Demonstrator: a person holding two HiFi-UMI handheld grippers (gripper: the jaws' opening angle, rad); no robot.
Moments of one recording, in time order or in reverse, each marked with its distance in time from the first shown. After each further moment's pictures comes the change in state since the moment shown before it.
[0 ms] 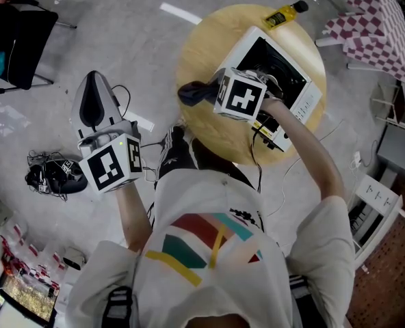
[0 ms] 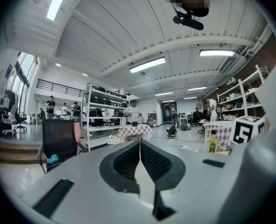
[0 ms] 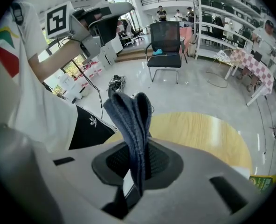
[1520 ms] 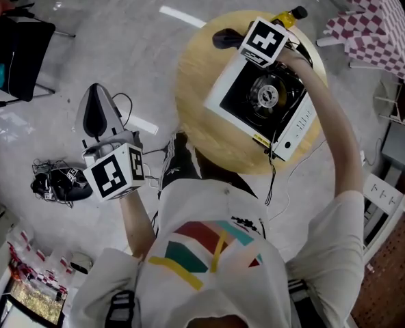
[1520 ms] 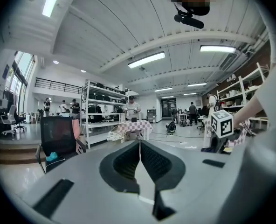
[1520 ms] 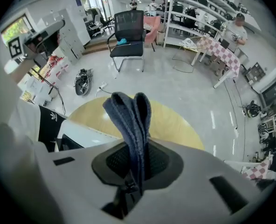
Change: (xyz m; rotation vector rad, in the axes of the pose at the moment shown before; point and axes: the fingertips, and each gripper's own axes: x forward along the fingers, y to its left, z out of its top) left arm 0.025 -0.012 -0.015 0.009 0.035 -0.013; right arm -0.063 -0.192 -0.073 0.194 0.156 -0.289
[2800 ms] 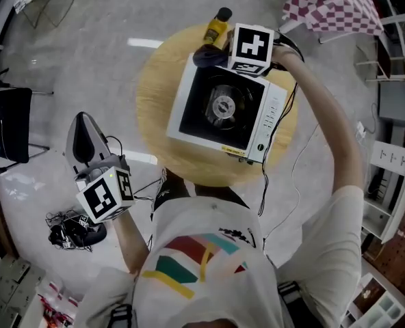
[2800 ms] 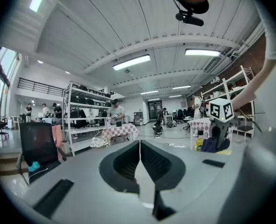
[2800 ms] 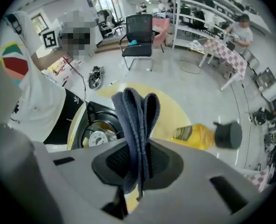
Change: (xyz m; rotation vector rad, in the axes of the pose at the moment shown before) left arm 0.030 -0.096 0.033 0.067 -0.035 -0.167; right arm -0.074 -0.011 -0.095 -0.098 -0.017 0.088
